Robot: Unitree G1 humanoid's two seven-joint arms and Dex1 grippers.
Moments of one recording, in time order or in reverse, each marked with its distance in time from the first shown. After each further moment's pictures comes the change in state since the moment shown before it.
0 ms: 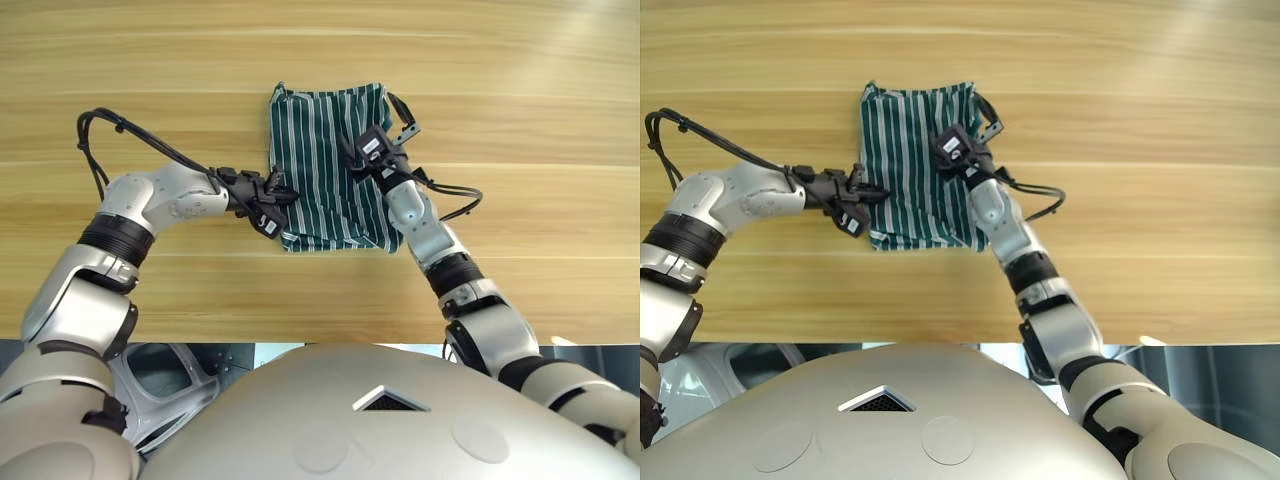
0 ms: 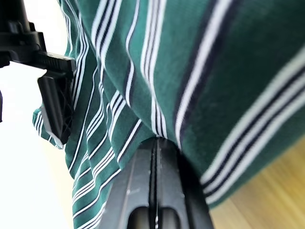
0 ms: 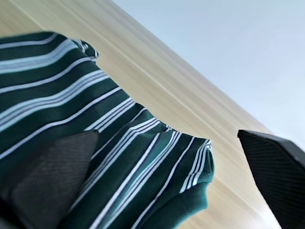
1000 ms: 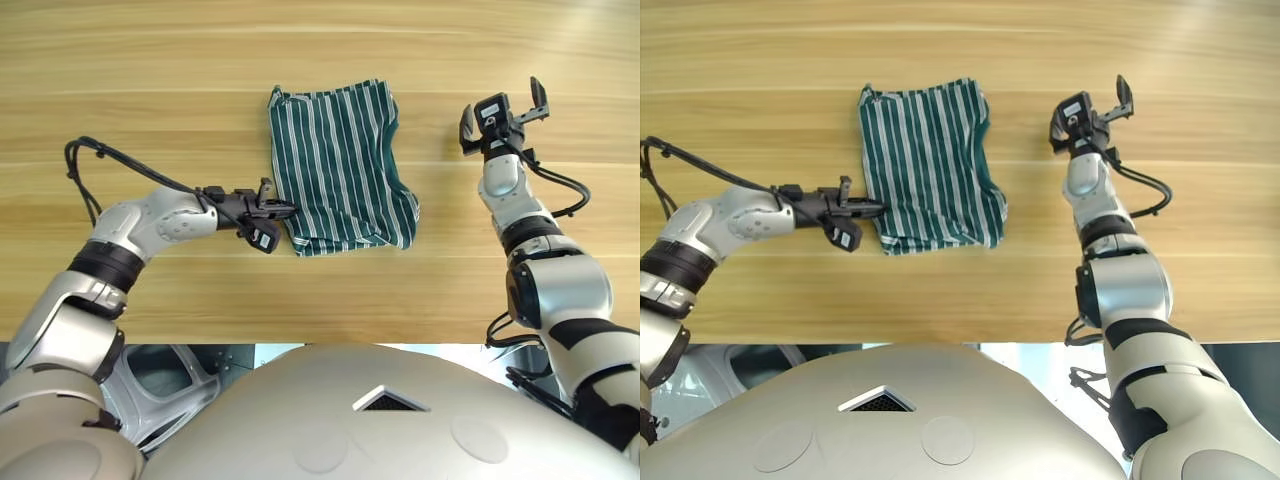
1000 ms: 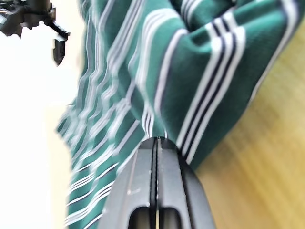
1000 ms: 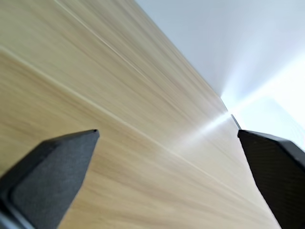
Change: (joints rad) left arm 0.144 0.109 0.082 -0.169 -0.228 -0.003 0.013; right arm -0.220 -0.270 -0.172 0.491 0.073 -0.112 -0.127
